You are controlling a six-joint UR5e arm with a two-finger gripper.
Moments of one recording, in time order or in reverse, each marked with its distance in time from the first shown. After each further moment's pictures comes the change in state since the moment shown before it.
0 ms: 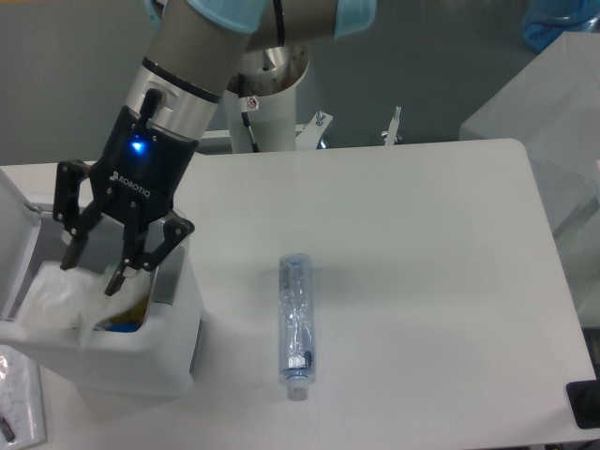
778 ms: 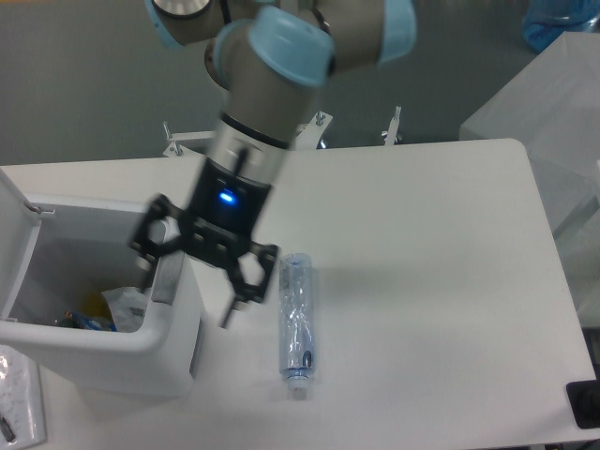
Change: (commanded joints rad) arm 0.198 -0.214 0.066 -0.002 0.006 -0.003
